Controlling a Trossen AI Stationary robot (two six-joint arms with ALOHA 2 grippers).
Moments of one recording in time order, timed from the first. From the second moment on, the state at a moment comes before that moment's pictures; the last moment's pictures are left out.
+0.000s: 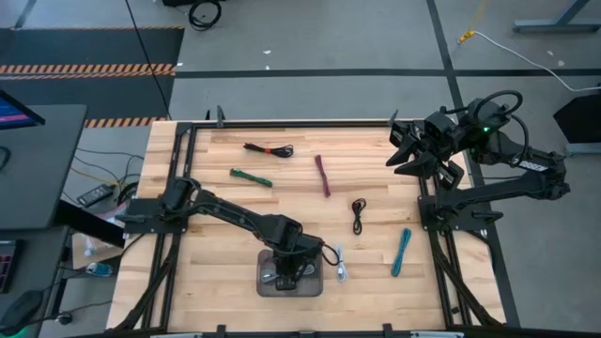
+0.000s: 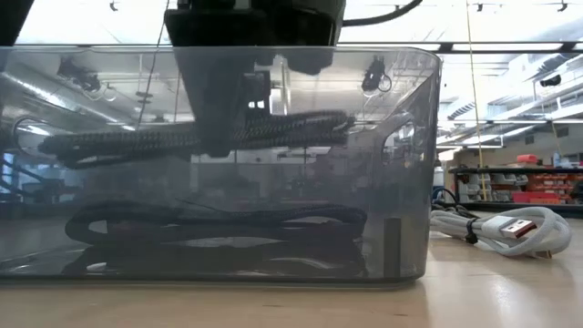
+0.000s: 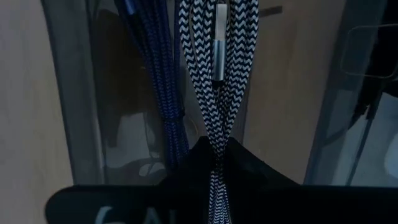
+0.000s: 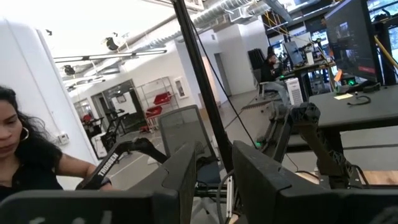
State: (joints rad) left arm -0.31 2.09 1.66 -0.90 0.34 -0.38; right arm -0.17 0.82 1.12 -0.06 -0.63 0.43
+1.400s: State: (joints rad) left arm -0.26 2.05 1.66 -0.92 0.19 -0.40; right arm -0.17 0.82 1.12 -0.06 -0.67 0.44
